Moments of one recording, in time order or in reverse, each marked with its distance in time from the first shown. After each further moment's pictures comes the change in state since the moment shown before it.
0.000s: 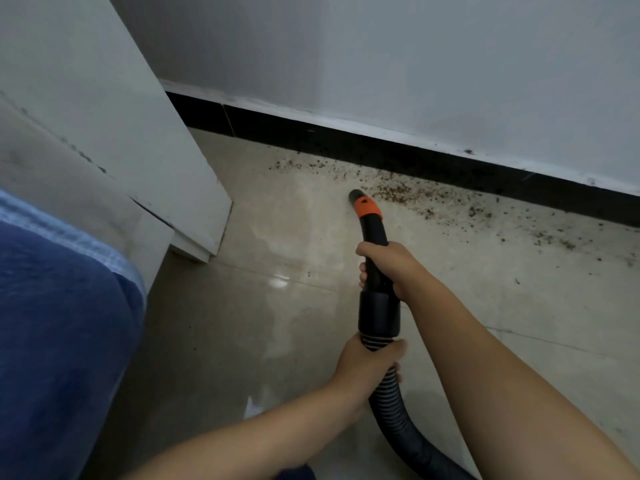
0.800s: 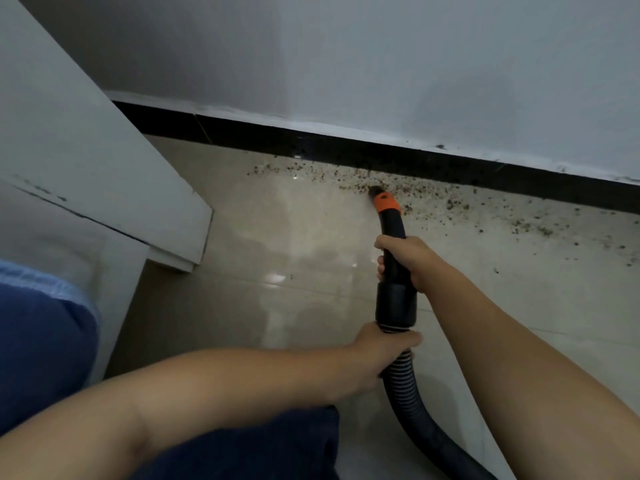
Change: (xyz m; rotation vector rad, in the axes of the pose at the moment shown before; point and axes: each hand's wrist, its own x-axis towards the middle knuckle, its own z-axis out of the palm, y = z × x) left_hand 0.021 0.022 0.048 0.133 -0.108 -0.198; right_hand 0.007 -0.010 -0.063 0.021 0.074 0.030
